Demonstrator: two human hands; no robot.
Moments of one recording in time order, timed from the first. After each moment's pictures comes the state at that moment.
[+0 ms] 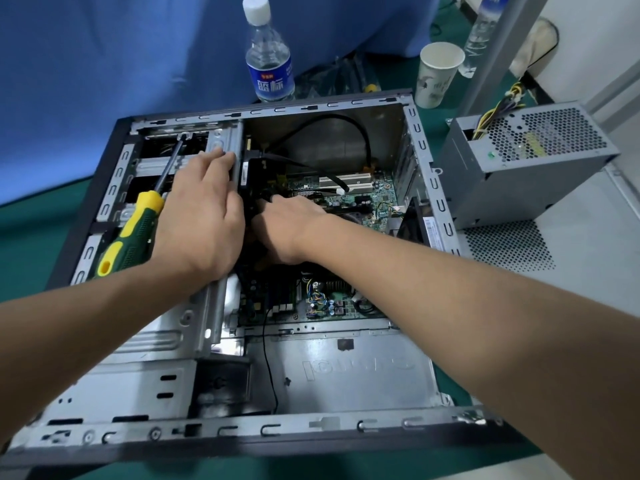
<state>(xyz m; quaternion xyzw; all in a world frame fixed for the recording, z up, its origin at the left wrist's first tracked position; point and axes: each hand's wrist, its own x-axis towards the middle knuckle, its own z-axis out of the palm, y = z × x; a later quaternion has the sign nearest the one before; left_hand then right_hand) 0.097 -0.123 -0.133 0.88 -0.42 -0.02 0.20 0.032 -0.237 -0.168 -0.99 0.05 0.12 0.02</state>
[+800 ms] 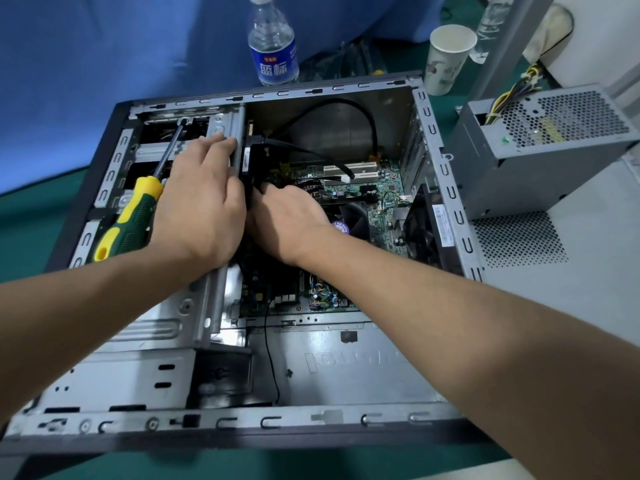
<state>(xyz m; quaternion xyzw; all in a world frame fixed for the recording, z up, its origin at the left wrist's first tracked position) 0.097 -0.124 -0.132 0.88 -0.43 -0.01 0.21 0.032 -0.219 -0.177 -1.00 0.07 0.01 -0.01</state>
